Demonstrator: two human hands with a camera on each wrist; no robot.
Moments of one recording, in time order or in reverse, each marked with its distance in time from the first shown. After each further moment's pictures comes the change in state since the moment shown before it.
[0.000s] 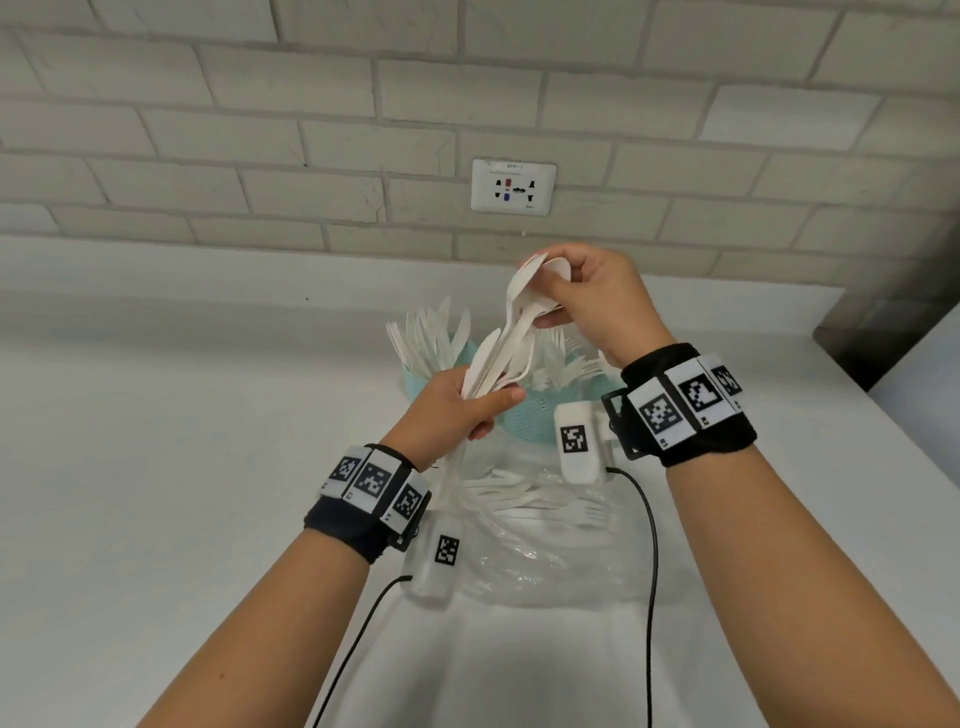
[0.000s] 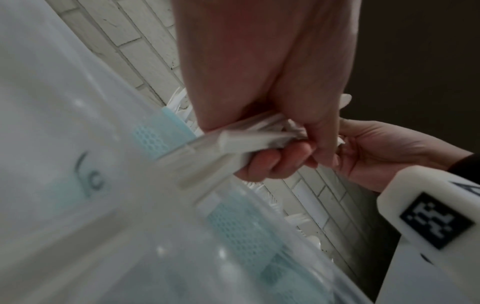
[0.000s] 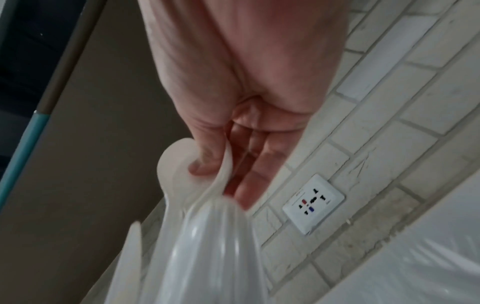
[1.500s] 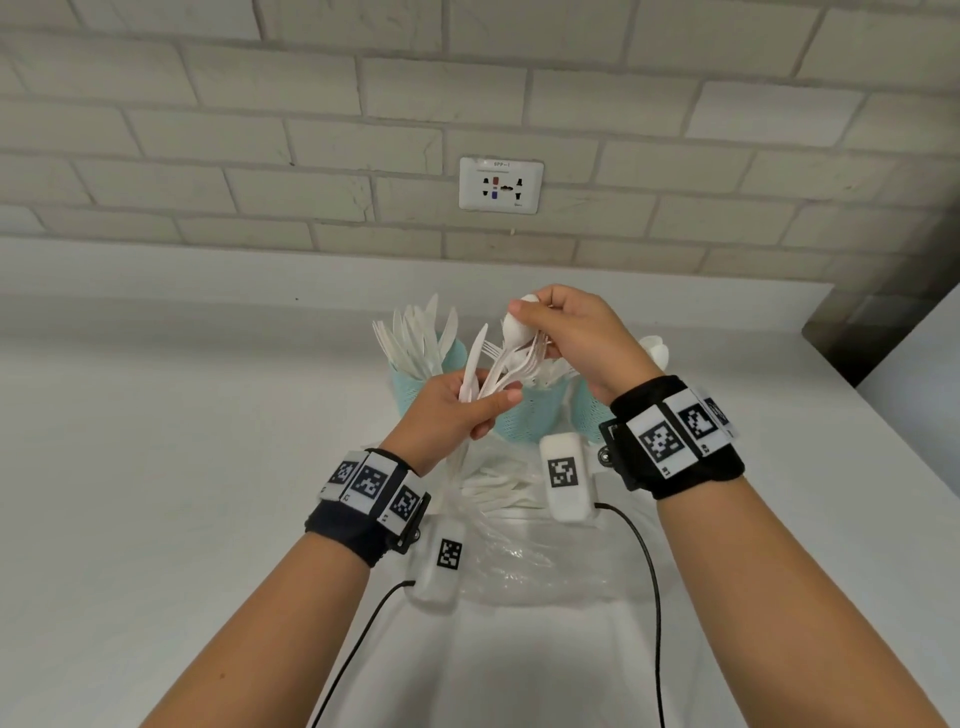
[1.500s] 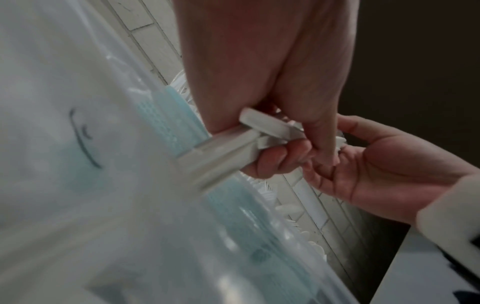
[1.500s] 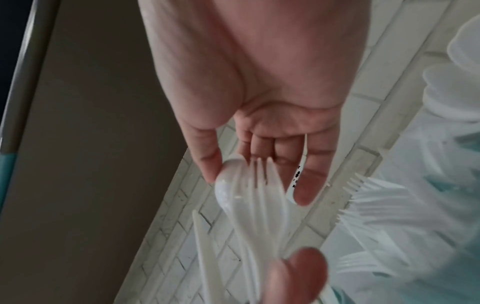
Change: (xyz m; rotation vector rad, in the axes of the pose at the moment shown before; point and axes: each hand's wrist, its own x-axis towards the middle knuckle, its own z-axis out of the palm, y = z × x) left_hand 0.001 -0.005 0.013 -0.096 -0.013 0.005; right_hand -0.020 0.020 0.000 0.039 -0.041 0.183
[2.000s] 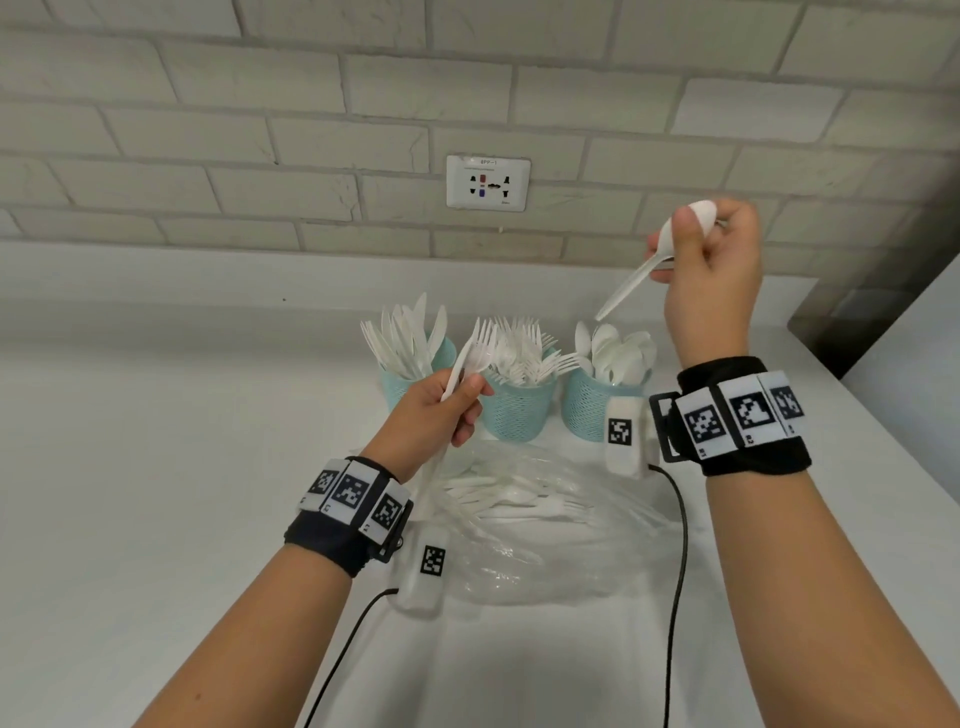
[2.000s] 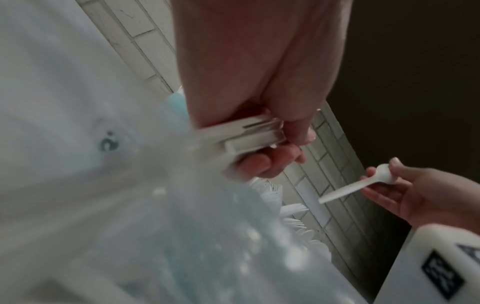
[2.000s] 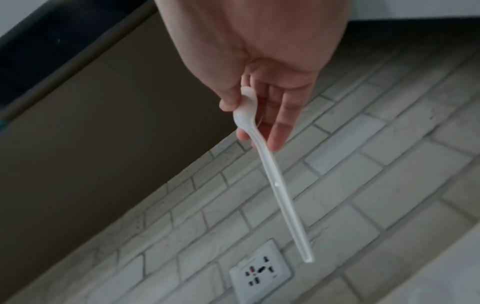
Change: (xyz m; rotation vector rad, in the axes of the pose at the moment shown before) left_hand -0.006 -0.002 -0.004 0.041 0.024 -0.006; right_hand 0.001 -0.011 -0.074 -0.027 0.674 -0.432
